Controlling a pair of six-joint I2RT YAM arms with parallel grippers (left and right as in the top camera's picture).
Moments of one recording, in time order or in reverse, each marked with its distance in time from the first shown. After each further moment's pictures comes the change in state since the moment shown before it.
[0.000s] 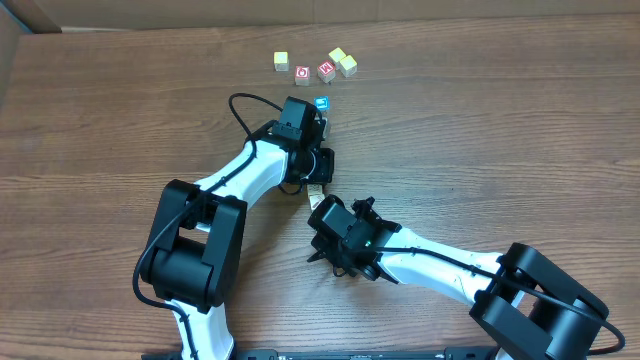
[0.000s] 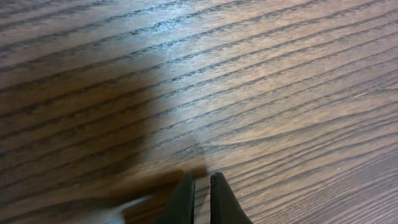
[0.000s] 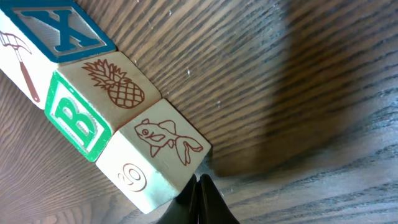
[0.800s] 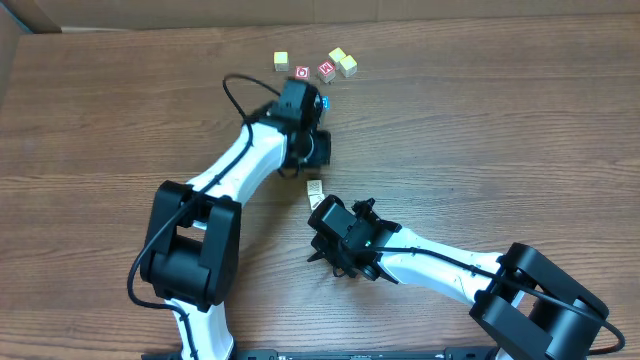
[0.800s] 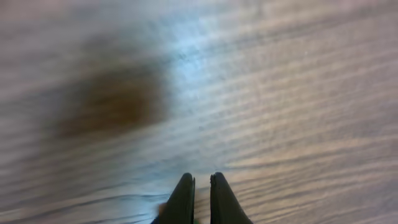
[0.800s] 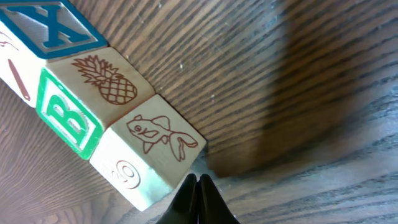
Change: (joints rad) left arm 0.010 0.005 0.195 -0.183 -0.129 -0.038; right arm 0.000 0.000 0.000 -0.005 -0.015 0.017
